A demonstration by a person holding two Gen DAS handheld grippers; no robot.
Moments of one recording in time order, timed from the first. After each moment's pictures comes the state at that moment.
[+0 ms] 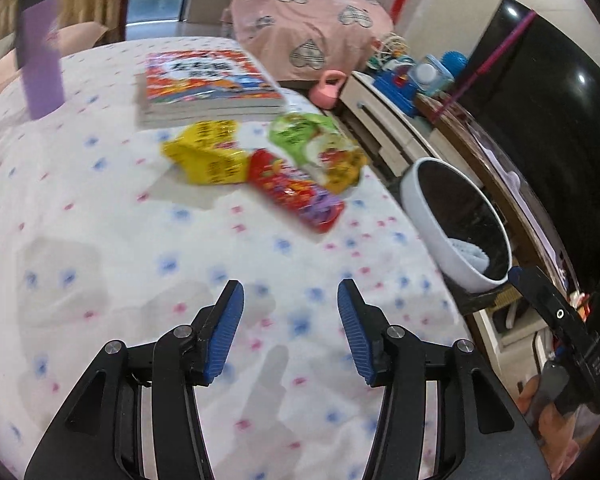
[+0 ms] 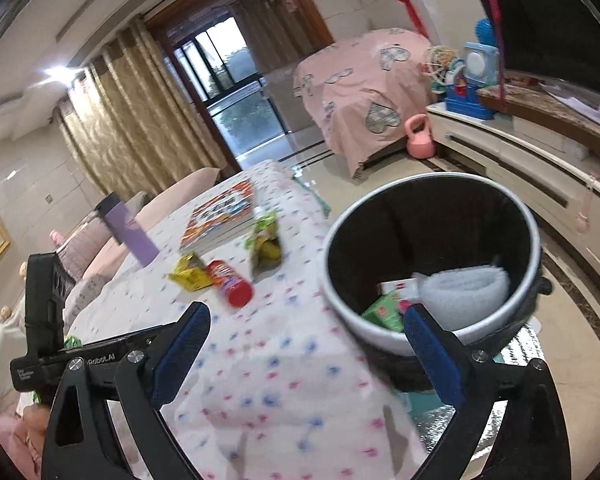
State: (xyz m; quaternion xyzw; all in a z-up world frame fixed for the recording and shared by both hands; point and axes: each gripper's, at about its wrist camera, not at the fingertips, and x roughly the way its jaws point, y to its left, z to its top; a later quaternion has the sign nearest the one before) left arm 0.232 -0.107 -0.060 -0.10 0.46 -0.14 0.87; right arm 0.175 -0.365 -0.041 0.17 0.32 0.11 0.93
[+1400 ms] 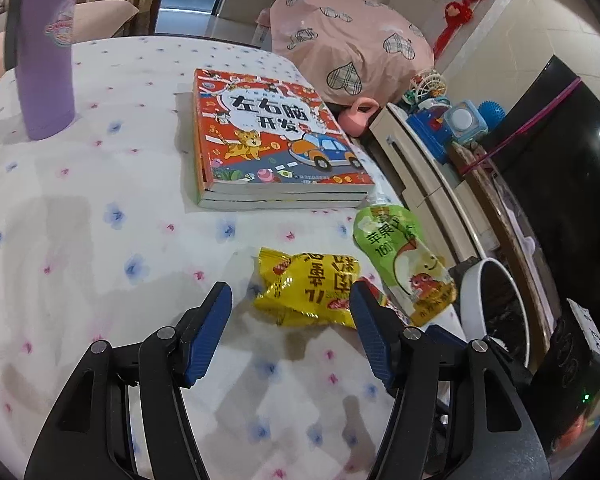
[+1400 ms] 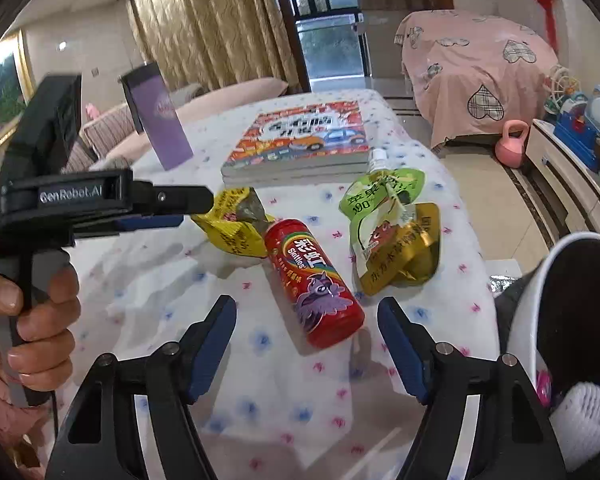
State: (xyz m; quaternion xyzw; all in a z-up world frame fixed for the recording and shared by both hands) left arm 0.349 -0.047 -0.065 -0.16 0.45 -0.11 0.87; right arm 0.292 -0.237 -0.088 -0.01 0.41 0.23 0.88
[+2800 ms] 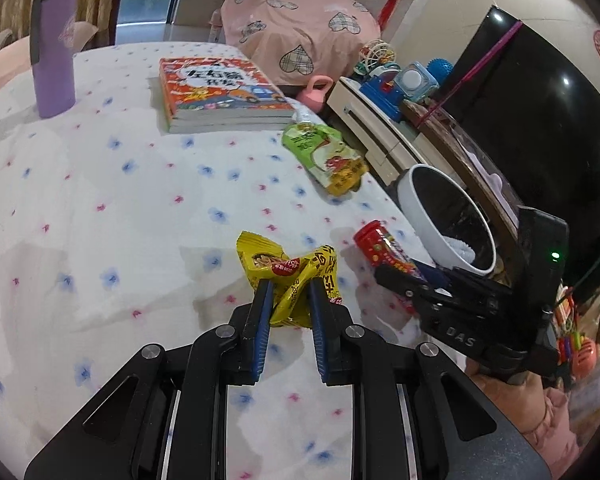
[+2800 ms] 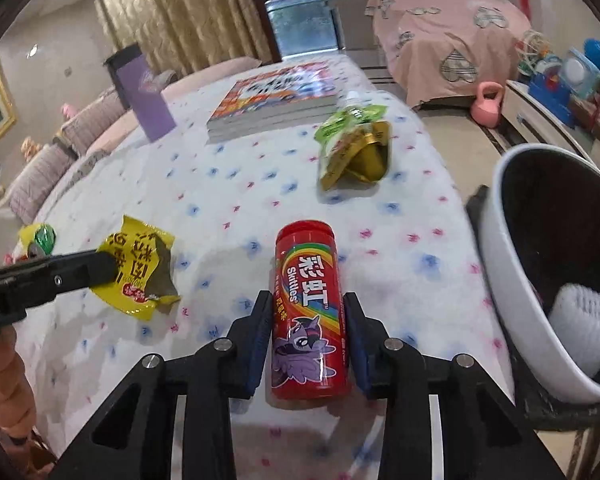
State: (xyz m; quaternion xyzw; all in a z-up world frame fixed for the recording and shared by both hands) left arm 0.218 -0.073 -0.045 -0.10 0.44 -0.18 0.87; right arm 0.232 -0.271 -0.087 0.03 0.44 0.17 0.88
